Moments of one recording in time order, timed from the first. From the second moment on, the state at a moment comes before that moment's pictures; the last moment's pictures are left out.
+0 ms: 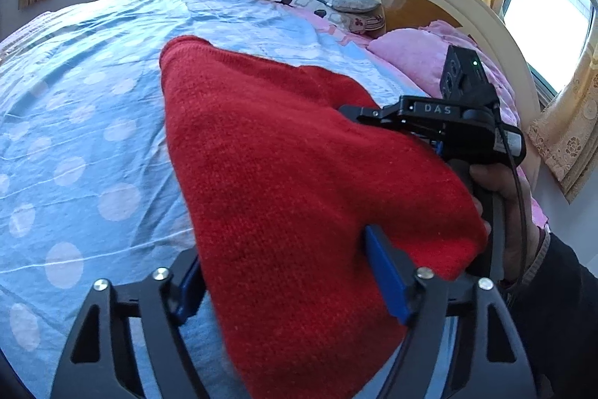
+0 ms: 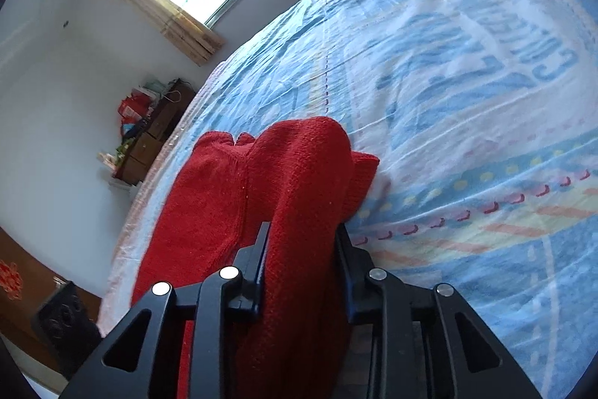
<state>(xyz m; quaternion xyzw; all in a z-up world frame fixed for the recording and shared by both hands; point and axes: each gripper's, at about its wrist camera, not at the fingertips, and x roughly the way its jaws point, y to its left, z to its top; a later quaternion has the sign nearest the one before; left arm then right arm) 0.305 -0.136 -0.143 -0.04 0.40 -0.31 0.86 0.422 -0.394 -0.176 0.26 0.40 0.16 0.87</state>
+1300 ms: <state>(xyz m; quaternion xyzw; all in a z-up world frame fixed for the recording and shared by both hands) 0.198 -0.096 -0.103 0.04 0.37 -0.26 0.89 0.282 -0.301 -0.131 0.24 0.33 0.19 0.89</state>
